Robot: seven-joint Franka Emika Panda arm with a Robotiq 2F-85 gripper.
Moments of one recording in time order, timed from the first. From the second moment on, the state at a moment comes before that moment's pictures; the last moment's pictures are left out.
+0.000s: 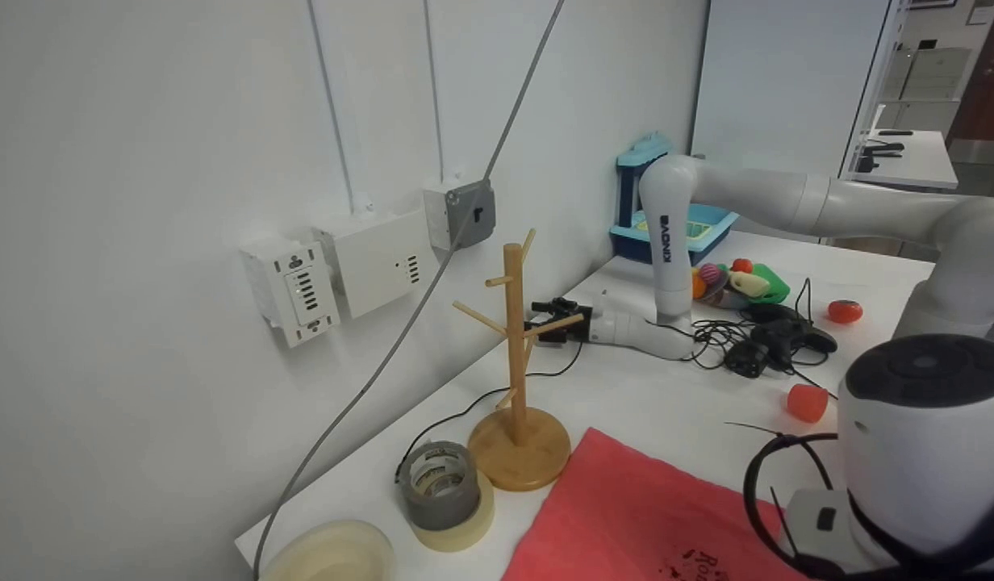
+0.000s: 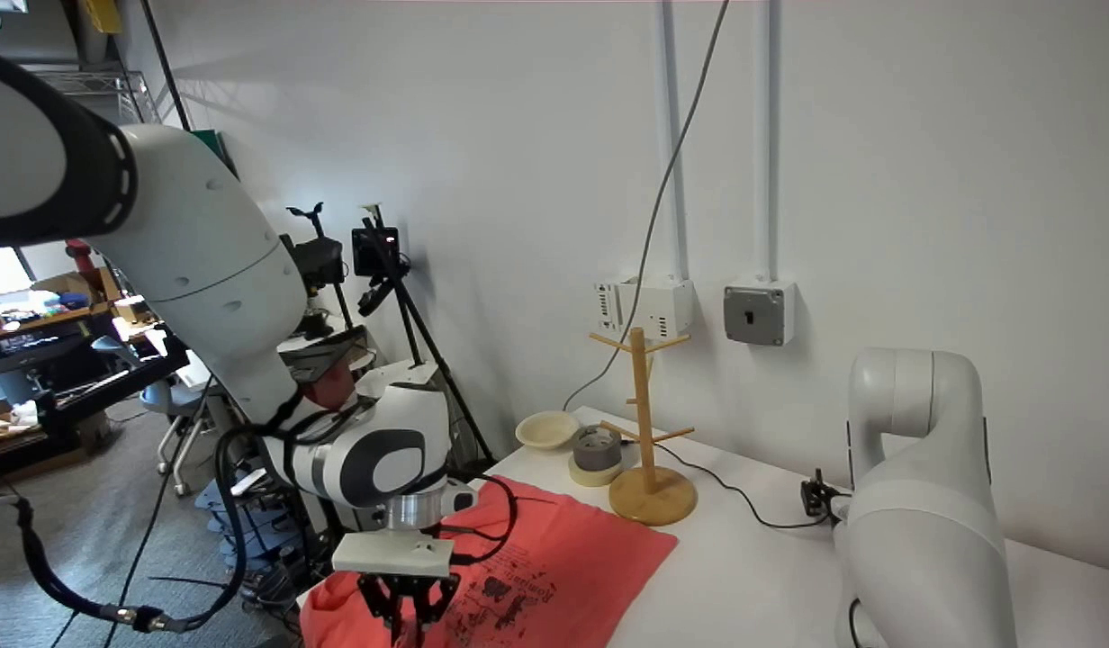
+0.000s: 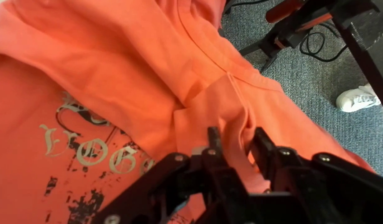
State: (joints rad) arm 0.07 0.35 0.28 -2.51 -0.15 2.53 -0.46
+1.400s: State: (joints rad) arm 0.09 0.35 0.28 -2.50 -0.15 2.53 -0.45
